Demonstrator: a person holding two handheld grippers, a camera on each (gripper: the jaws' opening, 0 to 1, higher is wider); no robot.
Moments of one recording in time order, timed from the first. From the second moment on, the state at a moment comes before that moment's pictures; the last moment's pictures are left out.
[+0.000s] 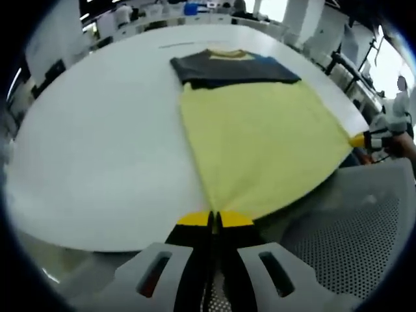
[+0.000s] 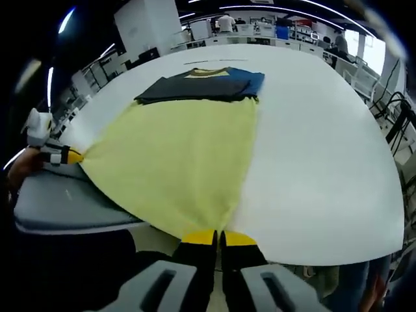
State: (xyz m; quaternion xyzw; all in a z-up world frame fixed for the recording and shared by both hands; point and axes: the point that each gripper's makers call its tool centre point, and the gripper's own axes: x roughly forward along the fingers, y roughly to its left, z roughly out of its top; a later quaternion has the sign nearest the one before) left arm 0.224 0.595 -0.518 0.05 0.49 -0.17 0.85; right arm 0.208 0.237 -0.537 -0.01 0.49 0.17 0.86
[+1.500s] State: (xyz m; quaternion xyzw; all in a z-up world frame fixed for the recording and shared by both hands) left arm 0.274 0.592 -0.434 0.03 0.42 -0.20 0.88; right arm 0.255 0.237 -0.445 -0.02 0.42 0.17 0.89
